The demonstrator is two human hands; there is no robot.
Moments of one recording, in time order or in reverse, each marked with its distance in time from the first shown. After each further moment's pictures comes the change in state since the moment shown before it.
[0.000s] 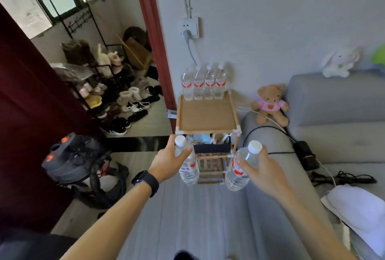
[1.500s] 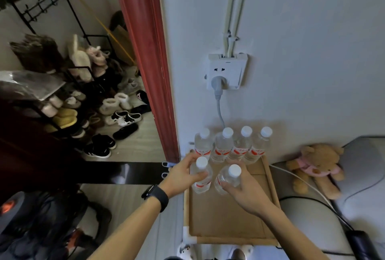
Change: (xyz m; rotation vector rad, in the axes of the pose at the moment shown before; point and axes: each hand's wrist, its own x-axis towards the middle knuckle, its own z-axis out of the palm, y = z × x) left_hand 0.448 -0.064 -0.039 -0.375 -0.352 -0.029; right_hand 0.444 -0.097 0.128 0.136 -0.209 -0.162
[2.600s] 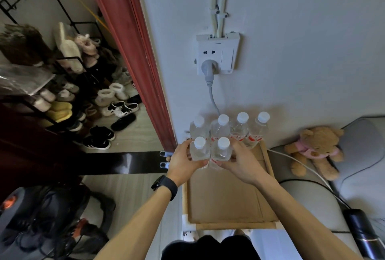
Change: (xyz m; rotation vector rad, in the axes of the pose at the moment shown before) left_hand 0.030 -0.022 0.028 0.036 0.278 -0.047; right_hand 0.046 0.012 -0.011 -0.051 -0.048 -0.058
